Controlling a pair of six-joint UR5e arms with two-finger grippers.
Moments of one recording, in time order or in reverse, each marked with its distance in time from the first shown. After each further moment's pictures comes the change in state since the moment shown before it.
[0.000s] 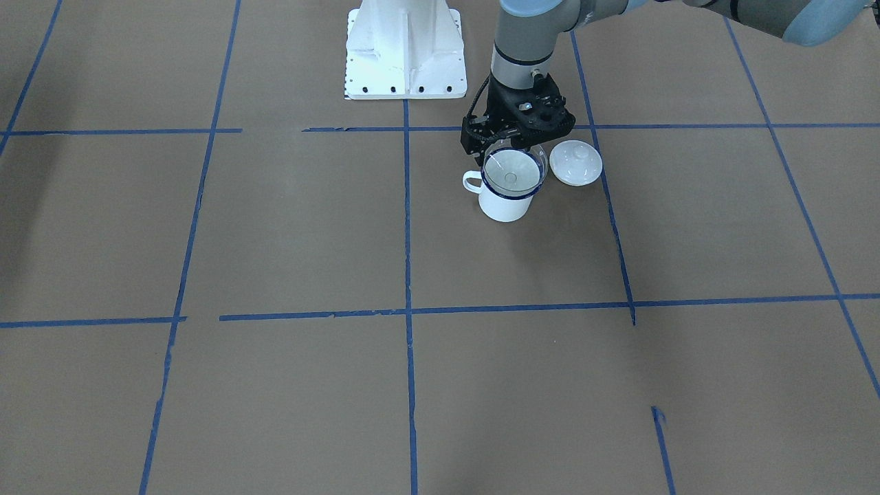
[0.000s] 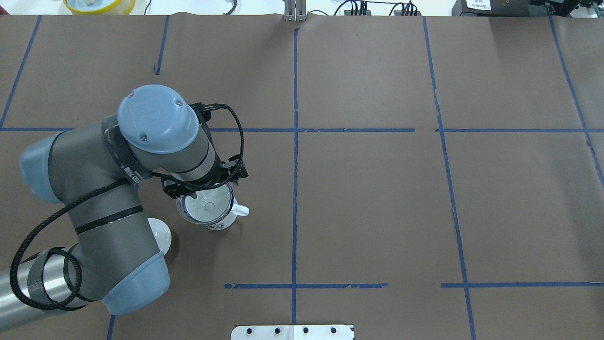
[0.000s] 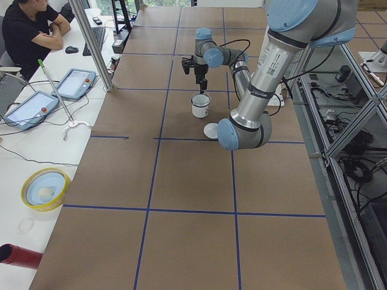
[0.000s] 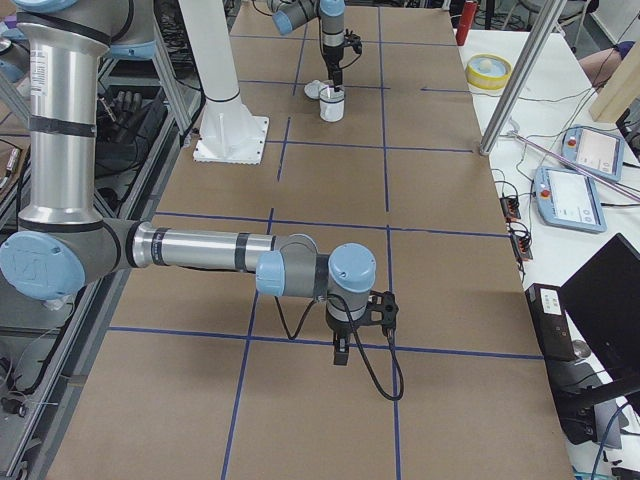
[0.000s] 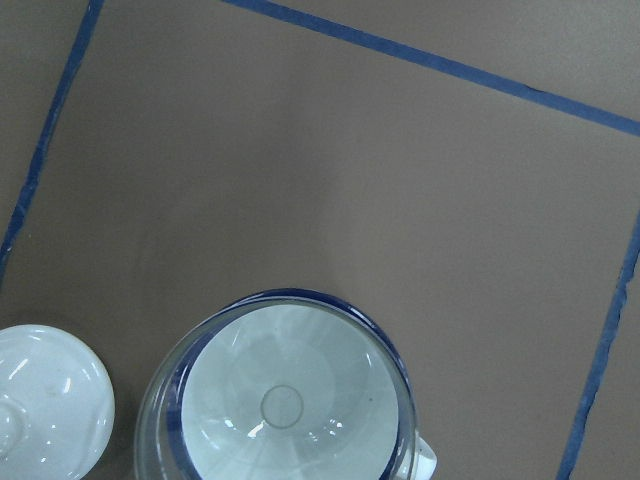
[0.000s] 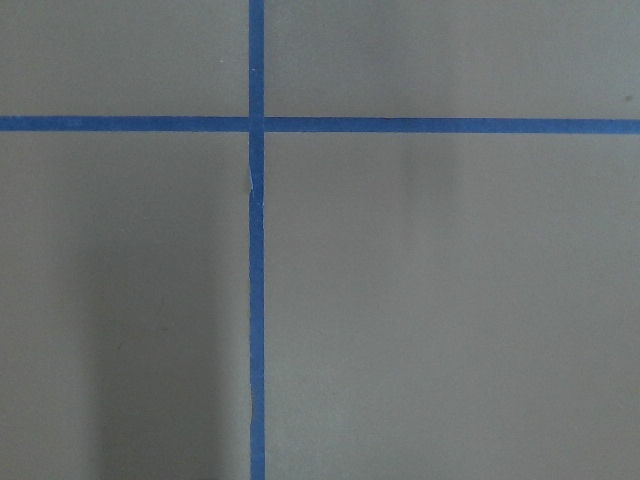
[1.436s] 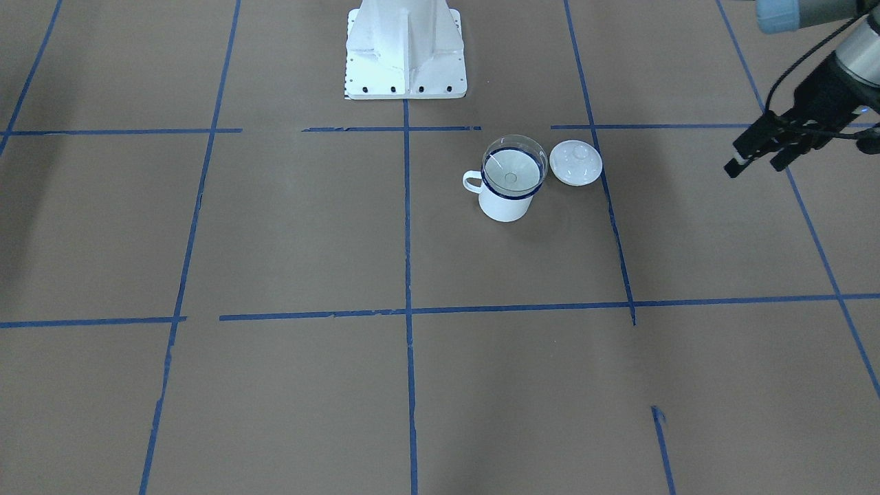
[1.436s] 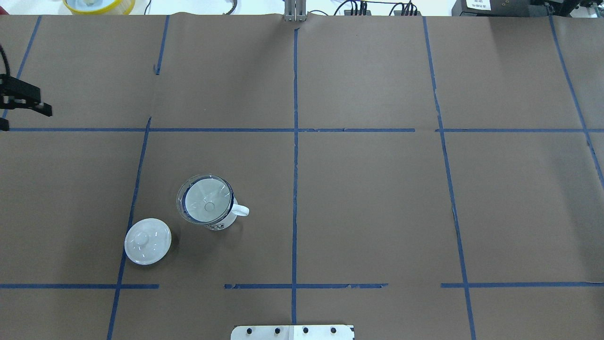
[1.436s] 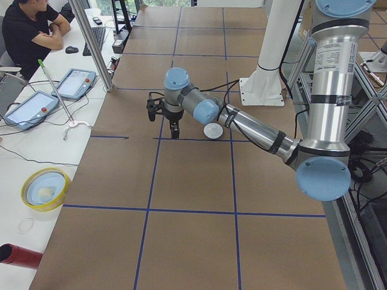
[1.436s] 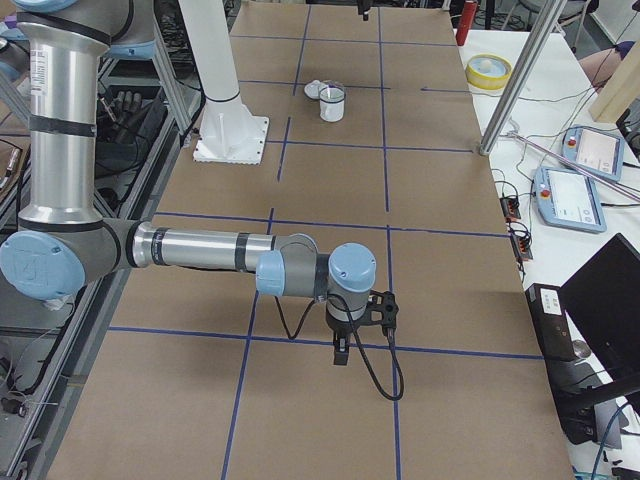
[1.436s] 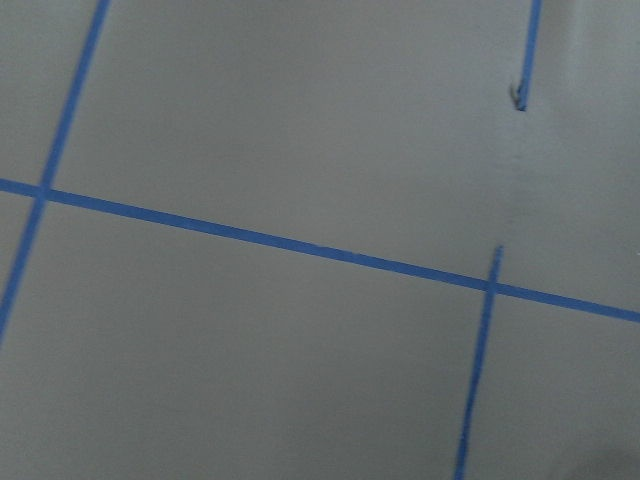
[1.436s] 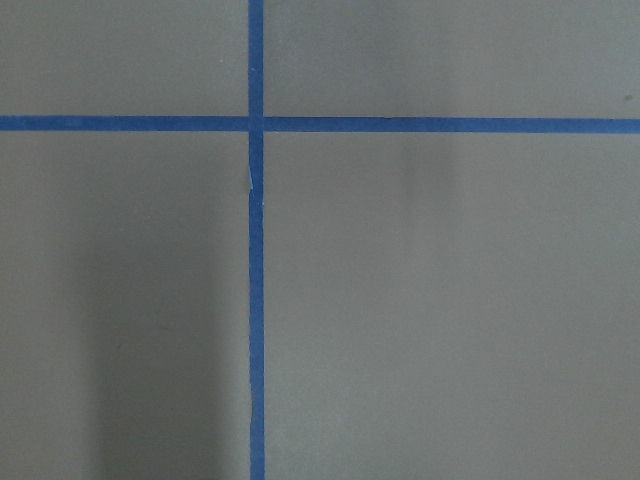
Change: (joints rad) left arm -0.562 0.521 -0.108 -0.441 -0.428 0.387; right arm 0.000 0.000 -0.001 0.000 0.000 0.000
